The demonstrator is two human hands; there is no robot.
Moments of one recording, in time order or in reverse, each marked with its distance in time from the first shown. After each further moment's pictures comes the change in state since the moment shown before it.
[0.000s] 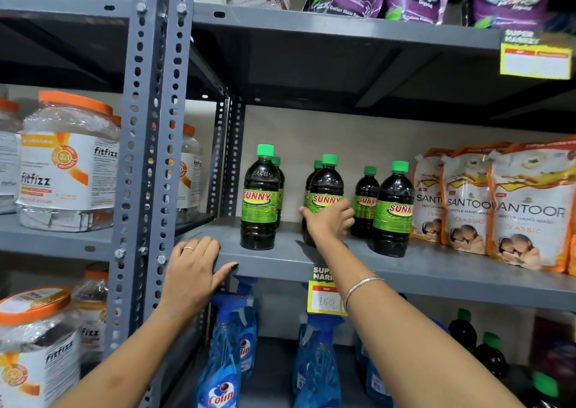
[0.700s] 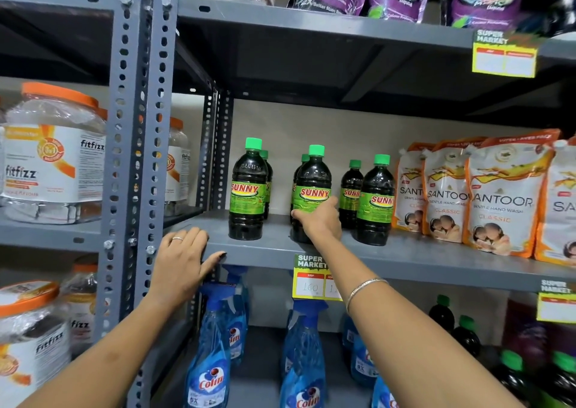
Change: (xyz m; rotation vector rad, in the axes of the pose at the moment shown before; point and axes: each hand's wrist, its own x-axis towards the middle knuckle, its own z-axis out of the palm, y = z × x) left_hand 0.000 0.002 -0.004 -0.007 -0.023 -0.004; right_hand -0.010 0.015 -0.028 -0.083 -0.124 -0.028
